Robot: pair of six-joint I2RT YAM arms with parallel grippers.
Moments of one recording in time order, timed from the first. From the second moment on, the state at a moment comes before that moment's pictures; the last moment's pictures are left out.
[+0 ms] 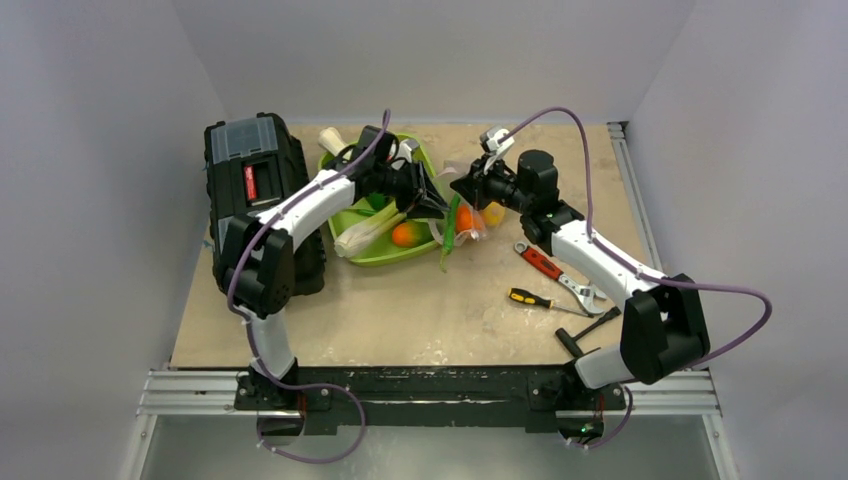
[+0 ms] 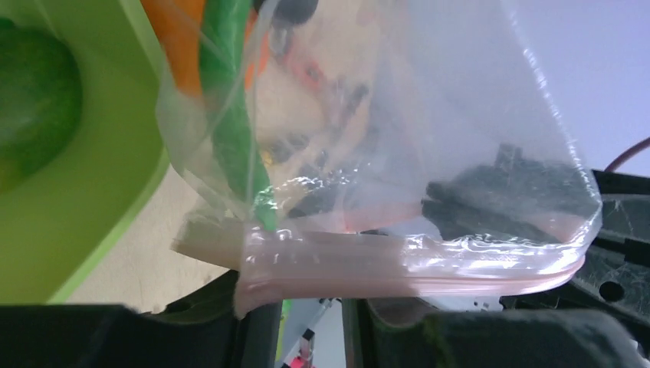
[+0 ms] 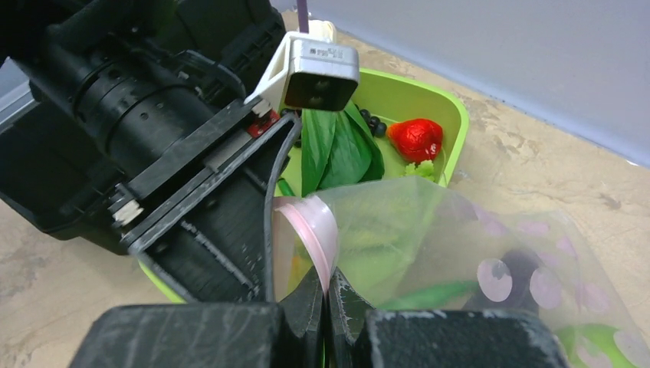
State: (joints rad) left arm -0.46 1.87 1.50 -0.43 0.78 -0.95; right arm 0.42 1.44 1.01 0.22 -0.44 0.07
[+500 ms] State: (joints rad) left arm -0.52 1.59 1.24 -0.51 0.52 -0.78; right arm 0.42 1.44 1.01 0.22 -0.44 0.07
